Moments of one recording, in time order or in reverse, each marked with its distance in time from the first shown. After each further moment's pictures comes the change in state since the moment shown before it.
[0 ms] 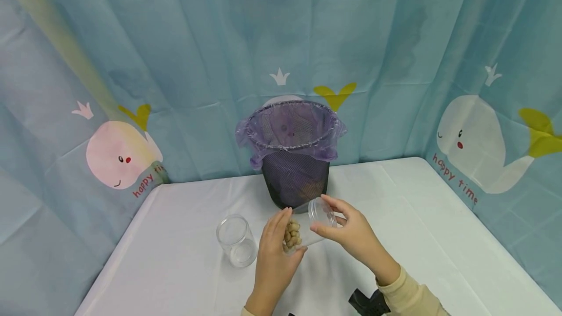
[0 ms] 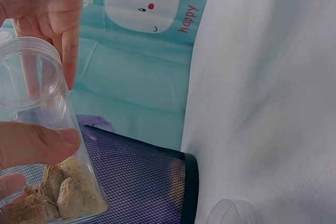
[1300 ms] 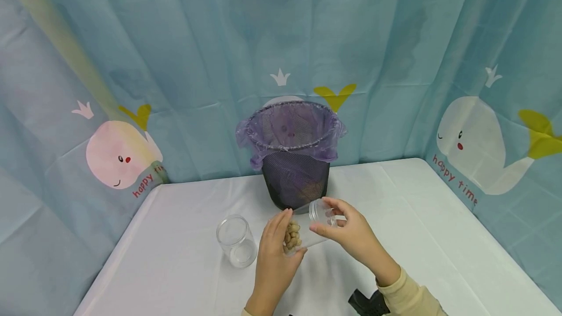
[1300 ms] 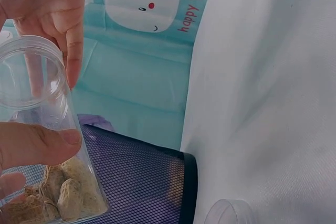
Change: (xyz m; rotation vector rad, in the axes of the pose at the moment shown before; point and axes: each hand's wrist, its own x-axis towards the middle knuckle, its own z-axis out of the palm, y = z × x) left_hand -0.002 0.000 0.001 0.004 0.009 0.011; right_hand 0.001 0.002 0.000 -0.049 0.018 0.032
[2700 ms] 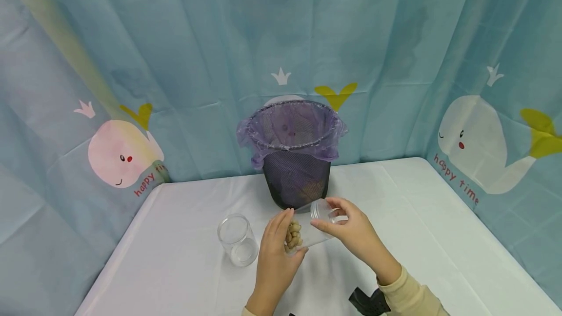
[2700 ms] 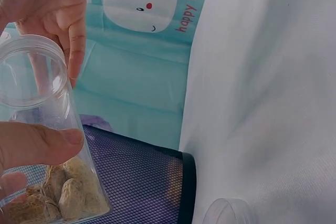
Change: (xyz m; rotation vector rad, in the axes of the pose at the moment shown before) left_hand 0.000 0.000 -0.001 0.007 0.006 0.026; right_hand 0.002 -0.005 0.000 -0.061 0.029 0.047
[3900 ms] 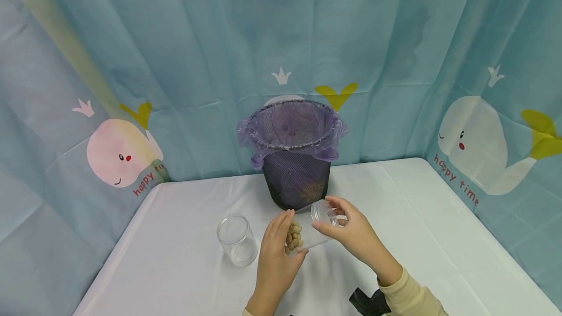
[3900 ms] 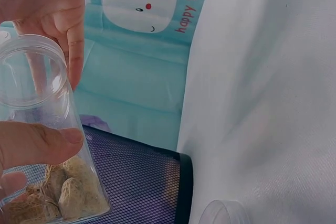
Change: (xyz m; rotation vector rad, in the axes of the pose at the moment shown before) left_hand -0.002 0.000 0.002 0.004 -0.009 -0.015; right_hand -0.004 0.000 -0.003 0.022 -0.026 -0.047
